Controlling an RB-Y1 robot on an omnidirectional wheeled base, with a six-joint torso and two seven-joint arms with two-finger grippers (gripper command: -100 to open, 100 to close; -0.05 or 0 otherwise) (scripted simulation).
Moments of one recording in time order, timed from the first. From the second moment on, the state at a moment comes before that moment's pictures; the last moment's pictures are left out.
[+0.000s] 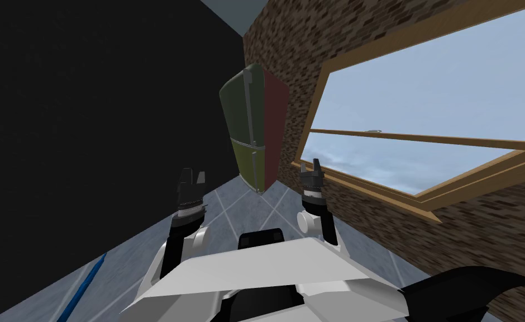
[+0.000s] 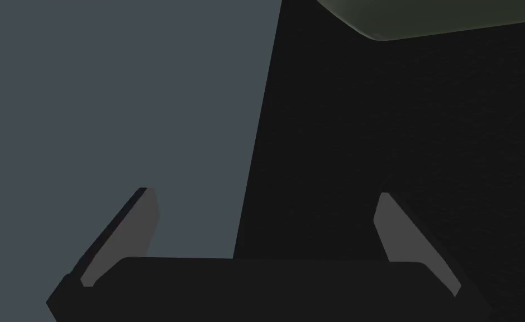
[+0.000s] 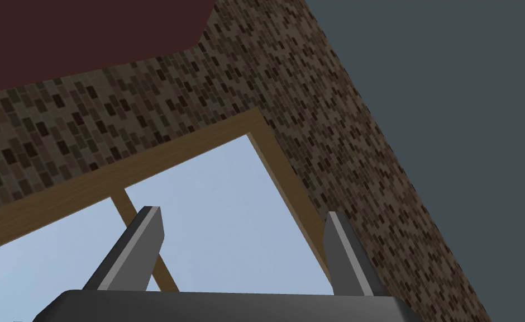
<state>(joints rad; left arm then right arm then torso) 0.46 0.04 0.03 -2.21 -0.08 -0.57 -0.10 0.48 0.05 0.04 -2.28 -0.11 -0.46 0.01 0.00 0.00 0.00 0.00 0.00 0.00</state>
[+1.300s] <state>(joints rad) 0.41 0.10 0.03 -2.18 -0.08 -0.53 -0.10 0.48 0.05 0.04 -2.28 -0.11 -0.46 0.01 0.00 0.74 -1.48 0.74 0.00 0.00</state>
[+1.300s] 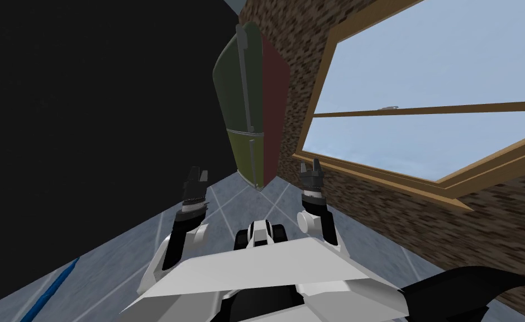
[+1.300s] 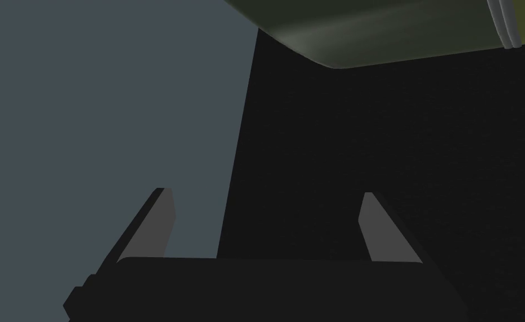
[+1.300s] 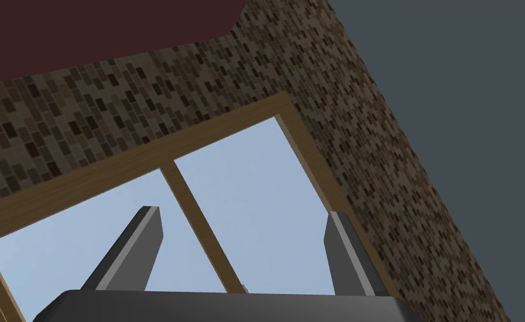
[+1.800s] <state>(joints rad) 0.27 0.17 0.03 -2.09 -0.08 -0.40 -0.12 0.48 0.05 0.04 -2.28 -0.11 -0.46 0.01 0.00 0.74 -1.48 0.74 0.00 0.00</state>
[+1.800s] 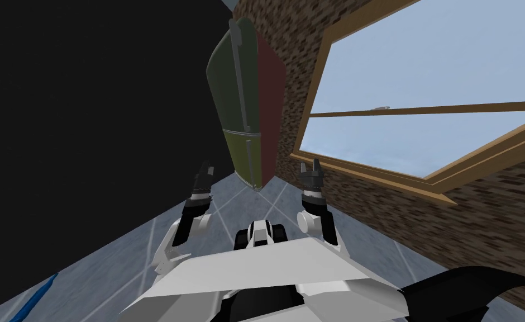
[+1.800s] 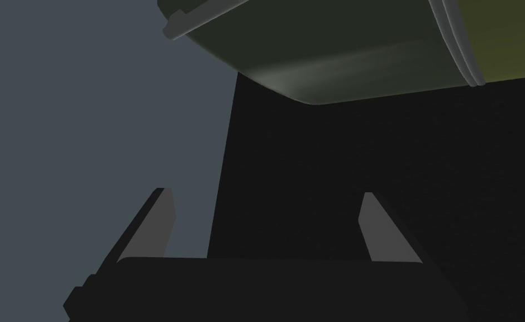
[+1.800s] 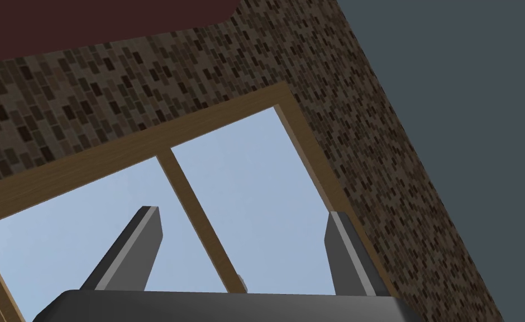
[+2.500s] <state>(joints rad) 0.06 0.22 0.02 -1.96 -0.09 -0.22 -0.16 0.48 0.05 0.04 -2.28 -0.11 -0.46 0.01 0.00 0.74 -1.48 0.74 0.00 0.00</state>
